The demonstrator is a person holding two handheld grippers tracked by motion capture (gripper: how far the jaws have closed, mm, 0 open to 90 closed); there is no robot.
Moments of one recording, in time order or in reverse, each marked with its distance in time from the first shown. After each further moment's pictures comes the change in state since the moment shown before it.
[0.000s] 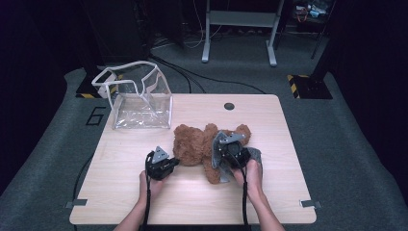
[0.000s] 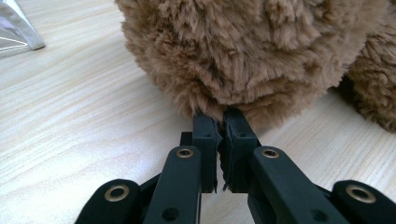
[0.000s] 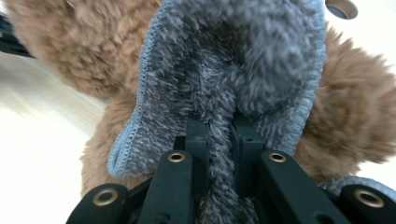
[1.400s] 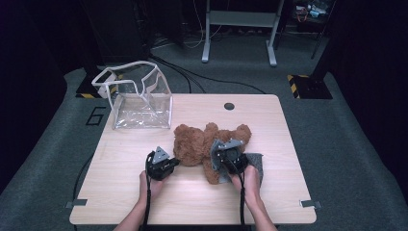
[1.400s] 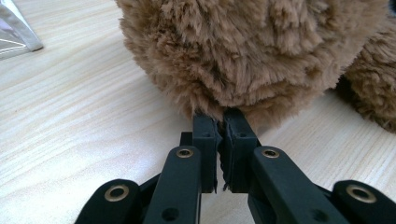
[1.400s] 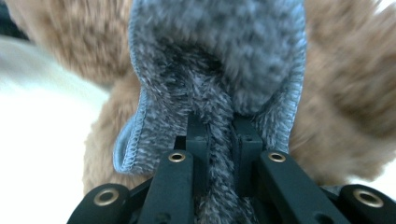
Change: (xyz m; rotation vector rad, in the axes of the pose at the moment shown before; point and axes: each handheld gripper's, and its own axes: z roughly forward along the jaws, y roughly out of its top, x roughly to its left) left arm -0.001 0.000 0.000 0.008 0.001 0.017; right arm 0.011 -0.016 0.008 0.020 -0.005 0.008
